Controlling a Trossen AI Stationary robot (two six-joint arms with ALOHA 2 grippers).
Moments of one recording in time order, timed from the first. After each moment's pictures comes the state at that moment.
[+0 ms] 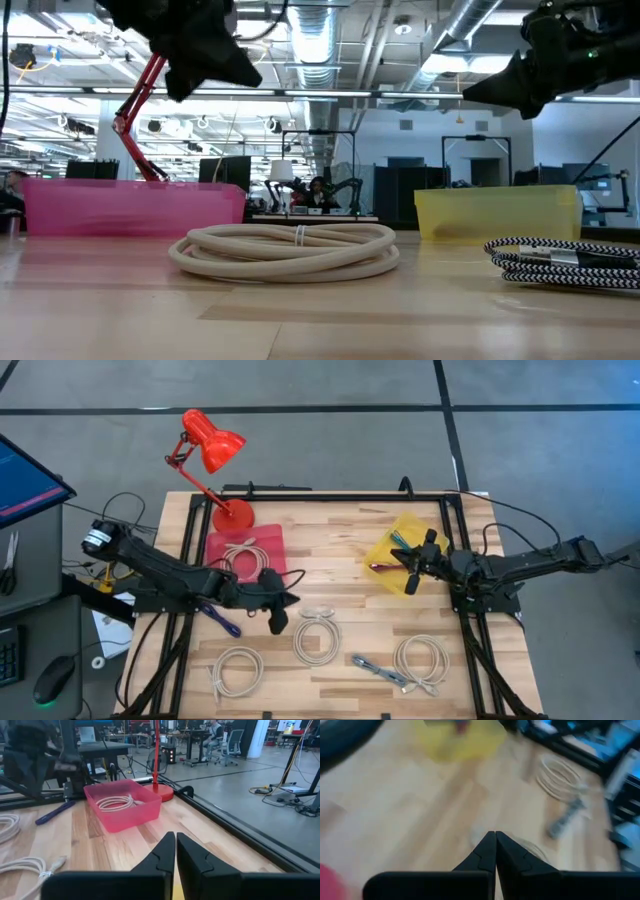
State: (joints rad) left arm -0.36 1.30 0.73 -0.03 -0.40 -0.59; right arm 0.12 0.55 0.19 0.25 0.56 0.07
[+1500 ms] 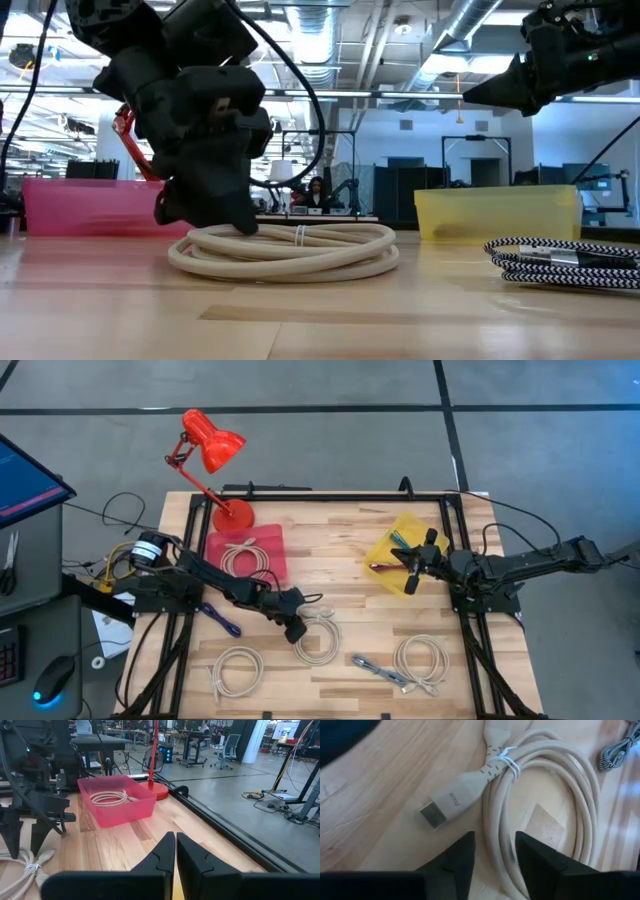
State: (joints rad) left arm -0.26 1.74 0.74 0.13 0.04 -0.84; right arm 0.12 0.55 0.19 0.24 0.58 0.00
